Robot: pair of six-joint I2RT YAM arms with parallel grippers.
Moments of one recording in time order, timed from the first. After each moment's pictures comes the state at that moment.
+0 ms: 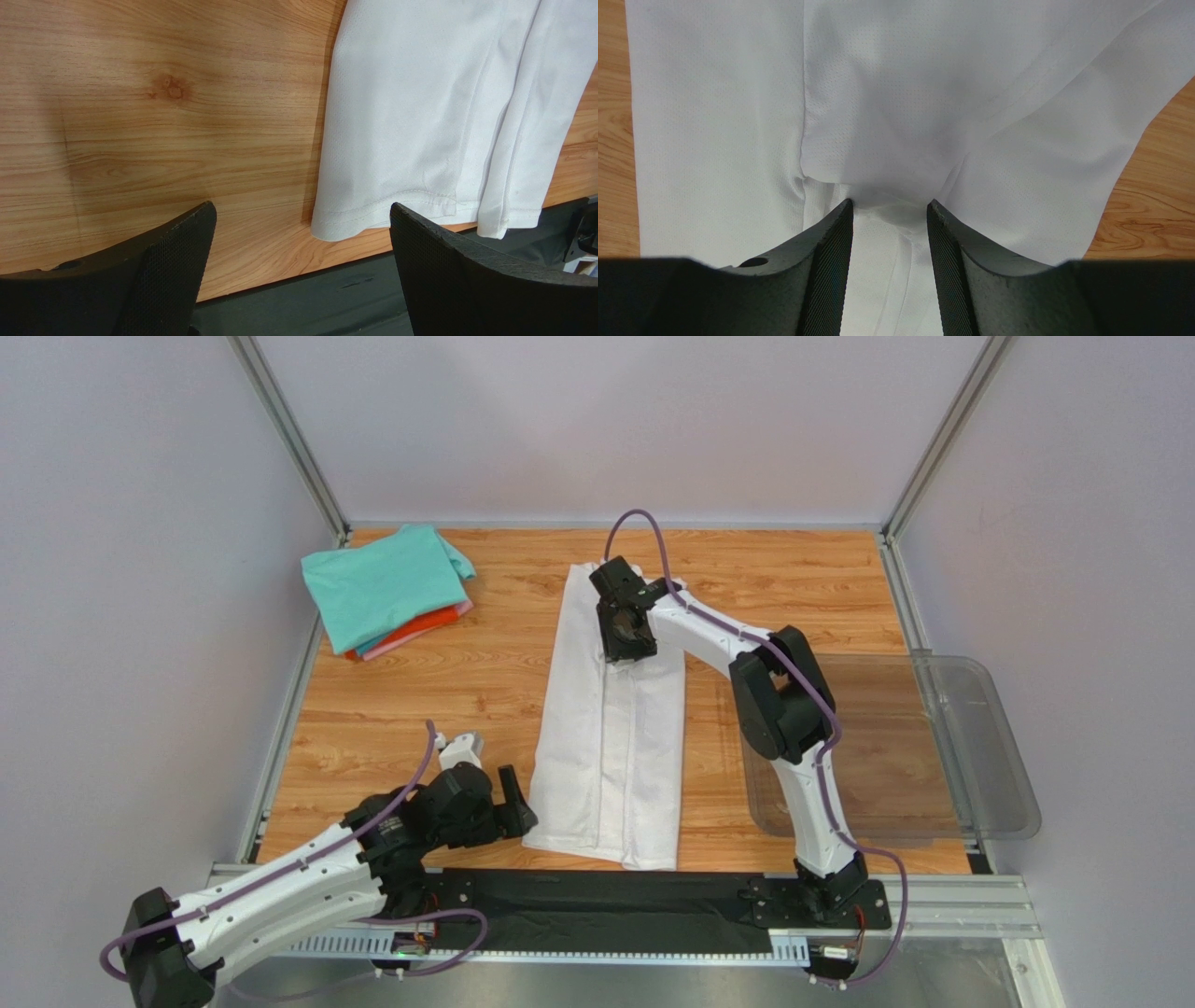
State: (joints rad) left arm -0.93 0.56 0.29 -0.65 -0.20 -1.04; right arm 0.62 2.22 1.79 -0.67 0.17 0.40
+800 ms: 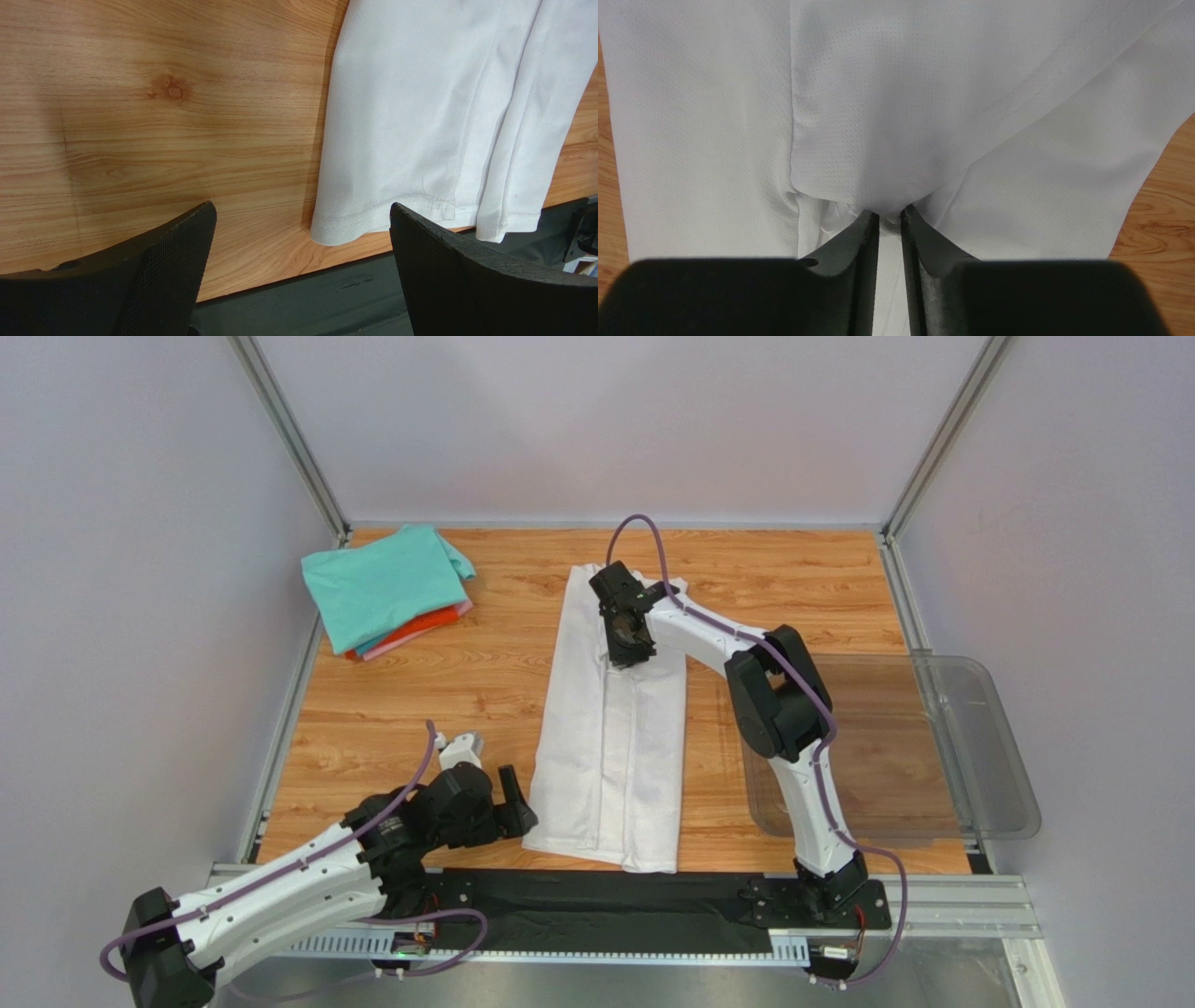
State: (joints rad) left arm -0.93 0.56 0.29 -0.64 -0.20 -1.04; right arm 0.62 2.24 1.78 -0.66 0.17 0.43
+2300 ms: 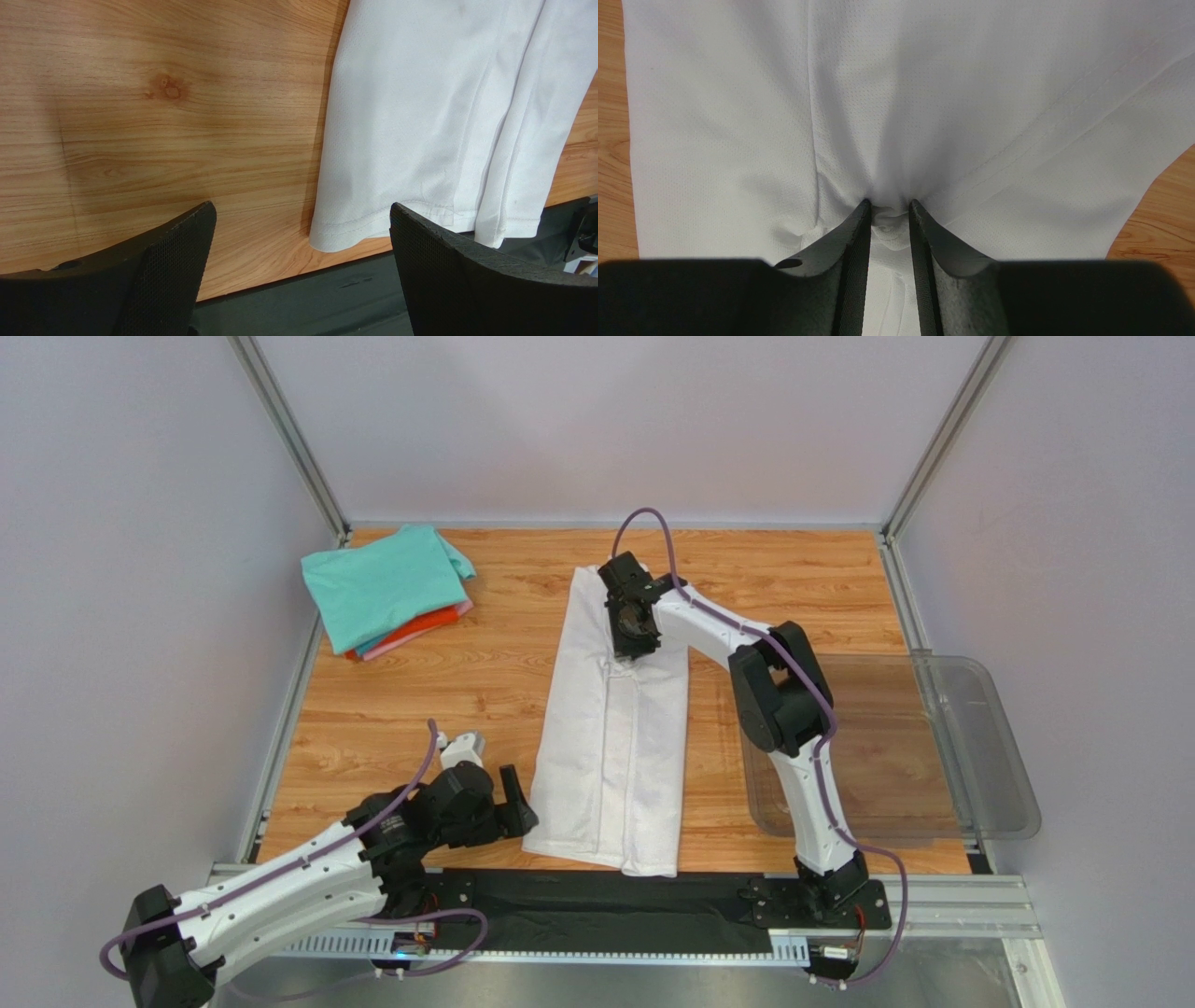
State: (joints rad) left arm -0.93 0.58 0.30 -0.64 -0.19 -1.04; right arm 0.58 2.26 1.81 -0.66 0.12 0.40
